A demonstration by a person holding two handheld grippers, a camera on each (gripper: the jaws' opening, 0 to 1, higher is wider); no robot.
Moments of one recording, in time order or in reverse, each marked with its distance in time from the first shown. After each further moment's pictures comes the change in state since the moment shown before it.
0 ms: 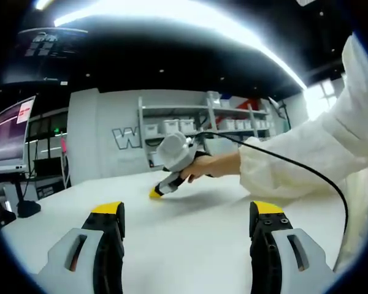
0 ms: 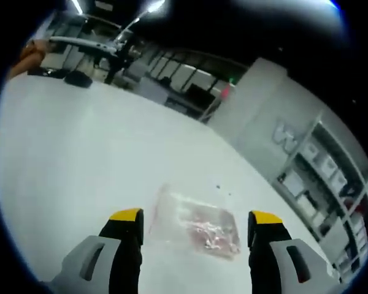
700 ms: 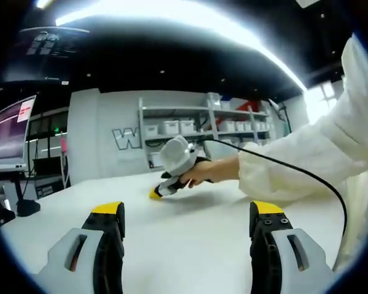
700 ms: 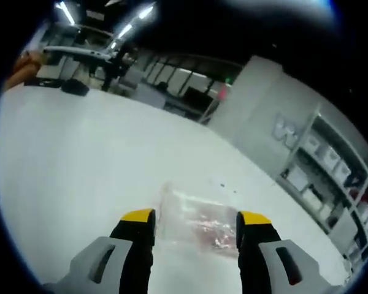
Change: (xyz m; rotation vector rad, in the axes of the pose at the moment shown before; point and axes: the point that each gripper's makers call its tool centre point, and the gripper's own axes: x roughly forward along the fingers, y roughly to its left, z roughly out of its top) left arm 0.000 -0.001 0.003 -0.012 -0.009 -0.004; right arm 0.006 0.004 -0.004 0.079 -0.025 0.014
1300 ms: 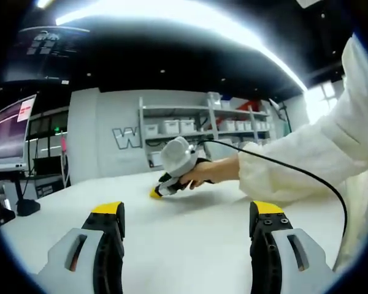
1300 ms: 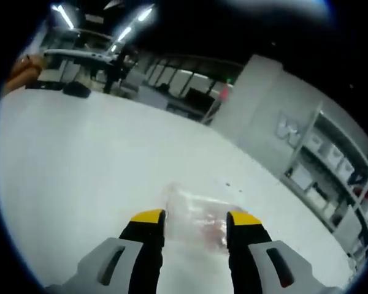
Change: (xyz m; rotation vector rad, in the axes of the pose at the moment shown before) left arm 0.000 0.000 -0.001 -0.001 0.004 0.000; right arm 0.001 0.008 -0.001 0.009 -0.006 0.026
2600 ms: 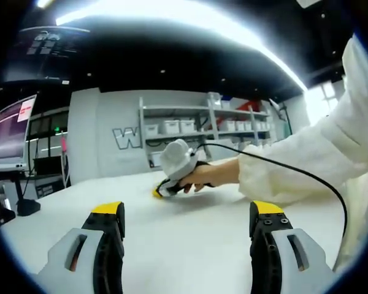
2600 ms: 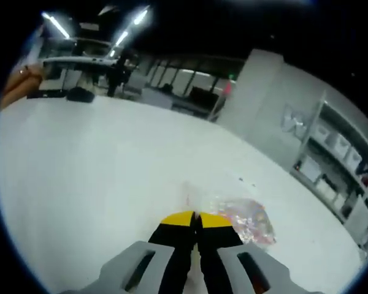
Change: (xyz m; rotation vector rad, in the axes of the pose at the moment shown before) left arm -0.002 0.000 0.000 -0.001 -0.002 0.000; right arm 0.003 0.019 -0.004 0.061 0.008 0.056
